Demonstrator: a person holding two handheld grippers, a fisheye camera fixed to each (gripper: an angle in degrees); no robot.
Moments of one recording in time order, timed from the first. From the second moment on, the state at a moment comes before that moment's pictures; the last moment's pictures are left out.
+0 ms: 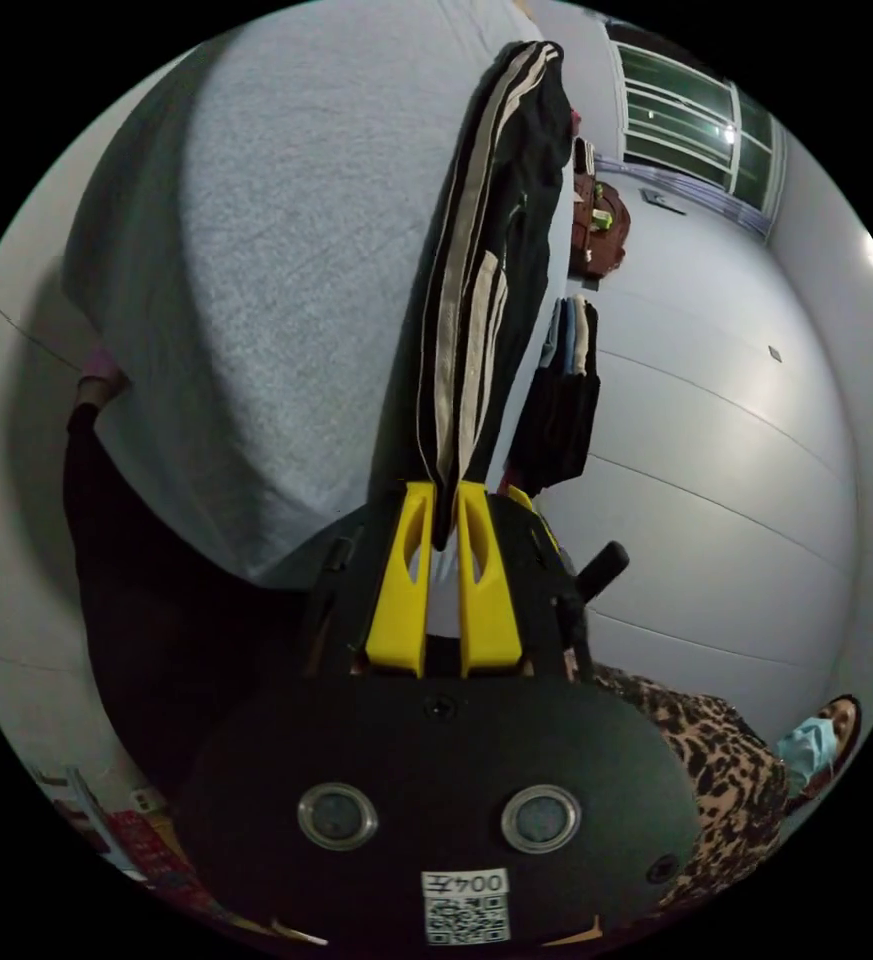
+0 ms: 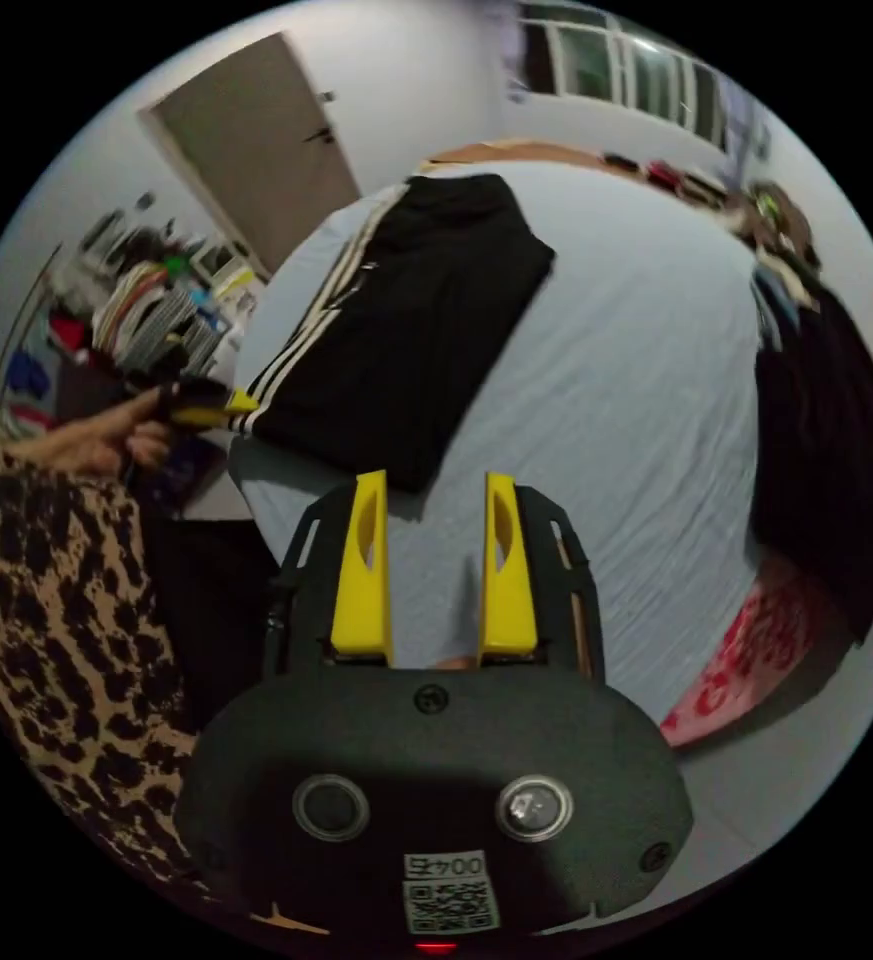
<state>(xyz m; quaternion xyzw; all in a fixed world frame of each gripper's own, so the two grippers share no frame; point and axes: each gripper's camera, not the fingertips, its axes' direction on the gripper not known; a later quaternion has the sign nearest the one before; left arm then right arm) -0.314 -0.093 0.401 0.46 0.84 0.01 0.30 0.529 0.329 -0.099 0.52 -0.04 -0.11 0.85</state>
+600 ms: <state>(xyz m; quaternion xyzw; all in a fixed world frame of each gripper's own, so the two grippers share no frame) -0.324 -0.057 0.381 0.46 0.84 0.05 0.28 0.246 0.210 -0.120 0.49 0.29 -0.26 0.78</state>
